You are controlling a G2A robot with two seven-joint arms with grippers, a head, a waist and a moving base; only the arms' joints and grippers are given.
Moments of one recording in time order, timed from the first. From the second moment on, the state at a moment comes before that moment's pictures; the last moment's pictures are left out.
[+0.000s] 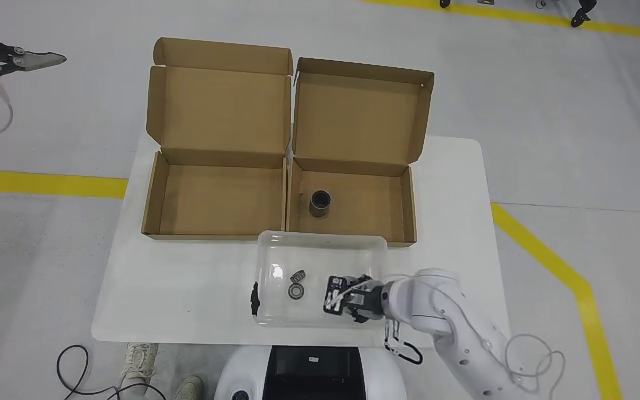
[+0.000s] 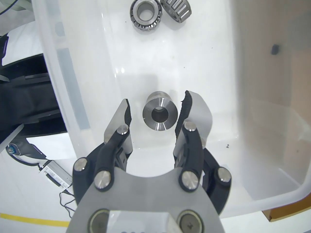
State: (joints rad) left arm 0.40 -0.15 -1.00 -1.50 0.90 -0.88 -0.13; right arm -1.37 -1.18 0.97 -1.85 -1.24 -0.79 0.99
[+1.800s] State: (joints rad) left arm 0.40 -0.15 -1.00 -1.50 0.90 -0.88 -0.13; right arm -1.26 -1.17 1.05 -1.89 -1.34 -0.66 -0.19
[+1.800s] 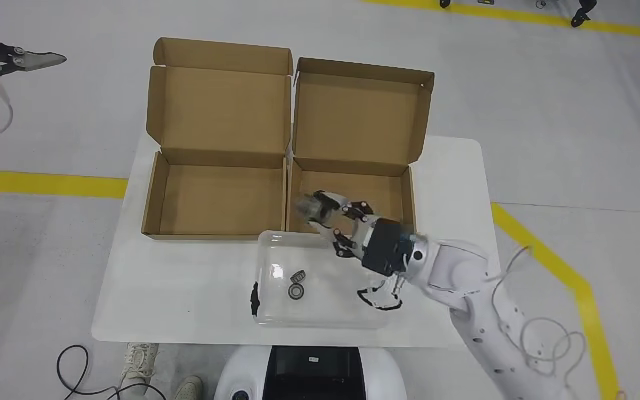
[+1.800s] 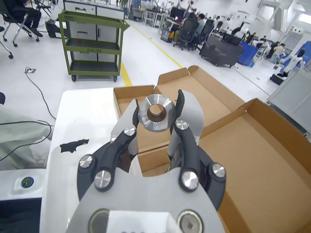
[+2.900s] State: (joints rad) left arm 0.40 -0.15 -1.00 -1.50 0.90 -0.88 -0.13; right arm -1.05 -1.20 1.01 -2.00 -1.29 -0.62 -0.35
